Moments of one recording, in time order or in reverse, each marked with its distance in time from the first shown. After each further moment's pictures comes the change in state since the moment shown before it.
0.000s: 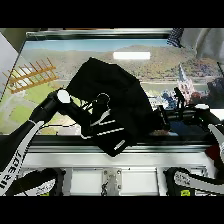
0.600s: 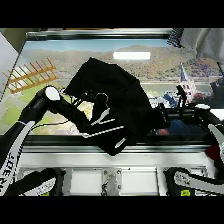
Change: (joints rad) left arm 0.102 0.045 0.000 0.000 -0.036 -0.218; right arm 0.000 0.000 0.000 0.076 0.000 0.000
